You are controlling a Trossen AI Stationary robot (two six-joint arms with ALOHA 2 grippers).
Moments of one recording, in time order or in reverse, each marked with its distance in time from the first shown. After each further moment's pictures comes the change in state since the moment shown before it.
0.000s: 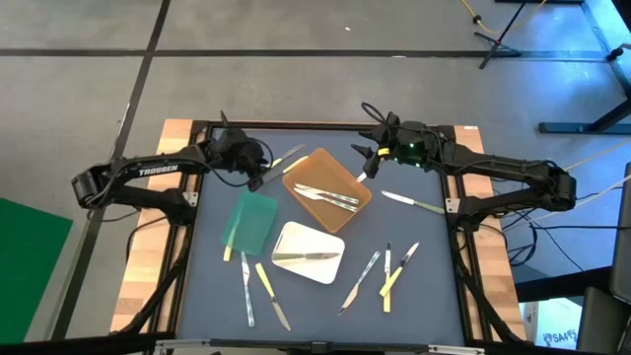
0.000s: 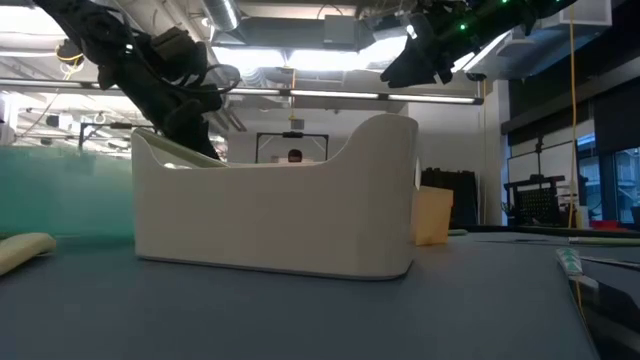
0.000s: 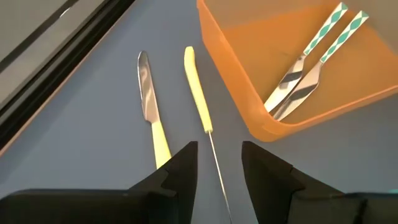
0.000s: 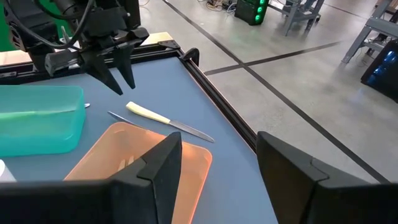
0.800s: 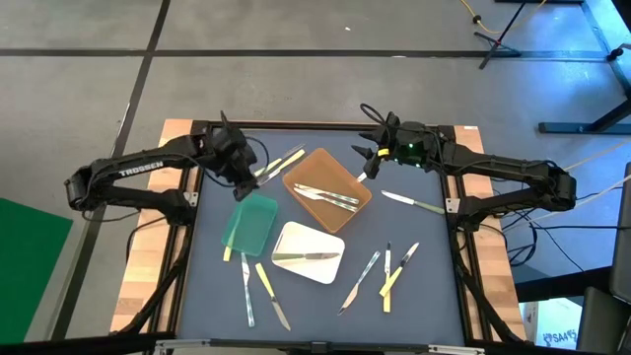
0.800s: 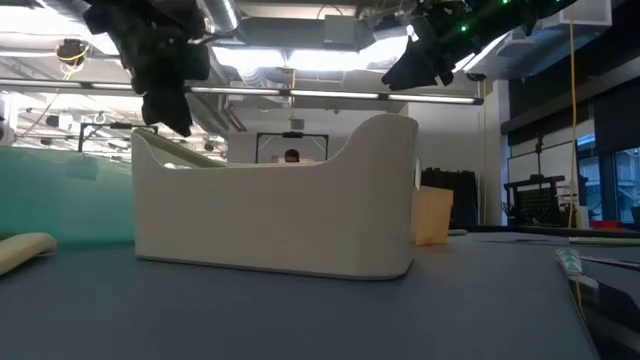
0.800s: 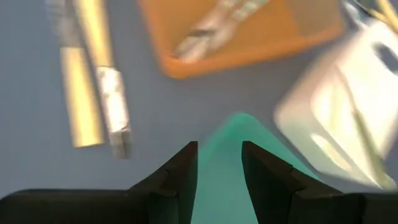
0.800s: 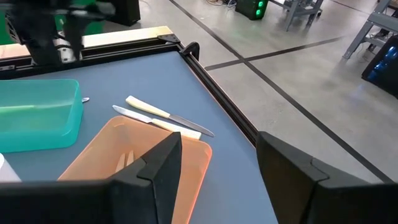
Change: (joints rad) left arm -0.123 -0.091 0.267 -0.610 0.162 -0.233; right arm 0.000 0.000 0.000 -0.023 0.000 0.000
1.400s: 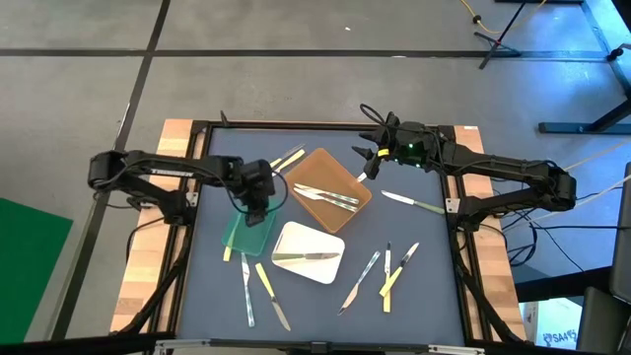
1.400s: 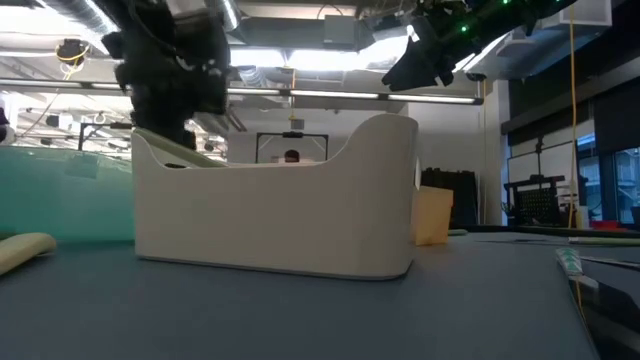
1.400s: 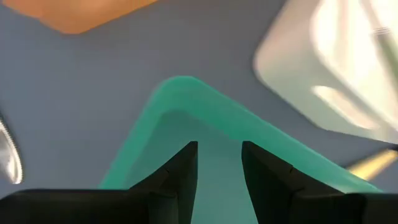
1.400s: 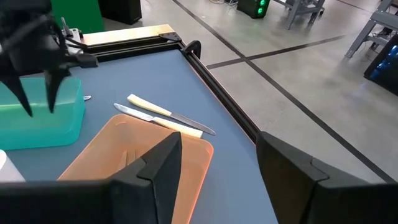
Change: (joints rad) left arm -0.260 0.261 -0.064 0.162 -0.059 -0.023; right arm 0.000 0.000 0.000 -0.006 -0.006 0.000
